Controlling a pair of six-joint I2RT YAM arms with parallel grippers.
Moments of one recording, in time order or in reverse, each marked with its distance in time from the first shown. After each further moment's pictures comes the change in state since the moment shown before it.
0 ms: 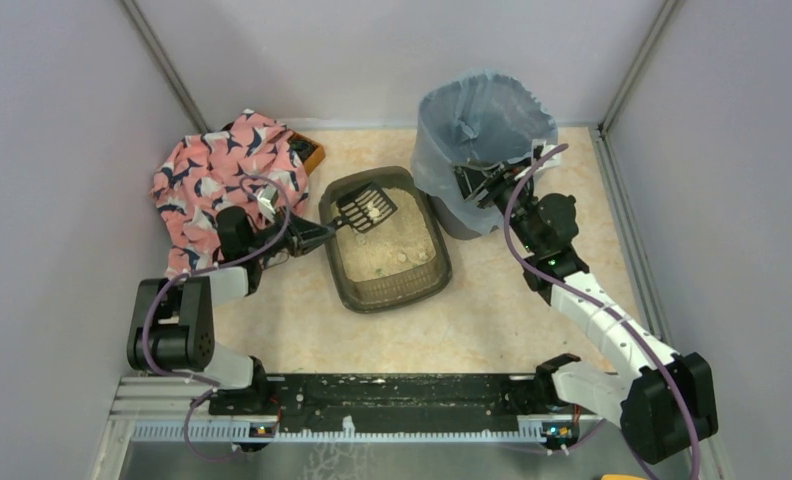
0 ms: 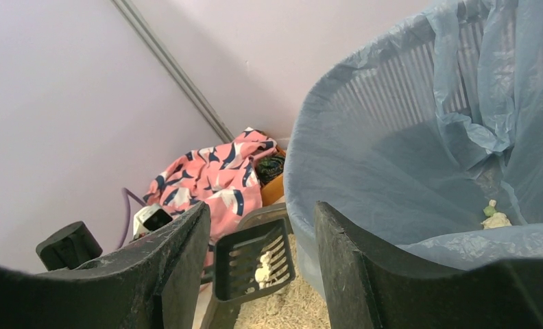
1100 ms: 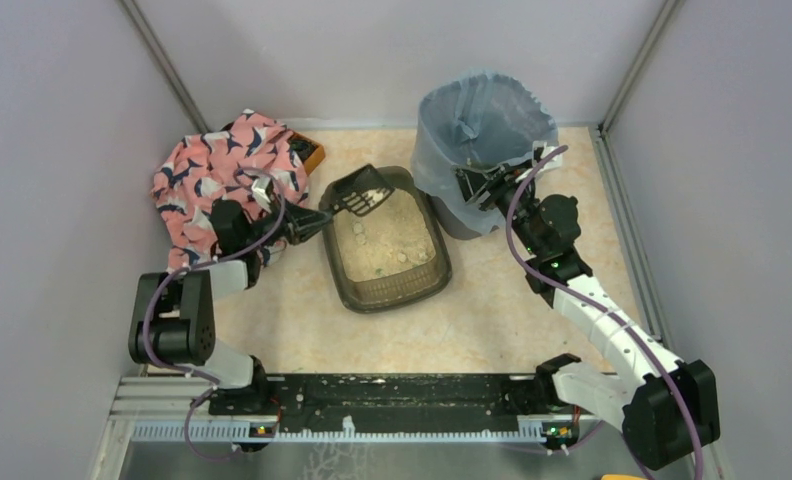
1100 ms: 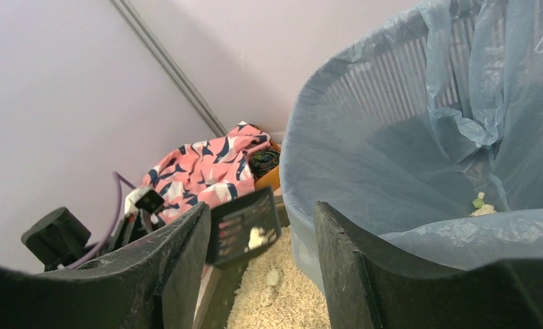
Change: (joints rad) left arm 0.007 0.035 0.005 0.150 0.000 -0.180; right arm 0.000 -0.031 0.000 -0.052 0.003 -0.024
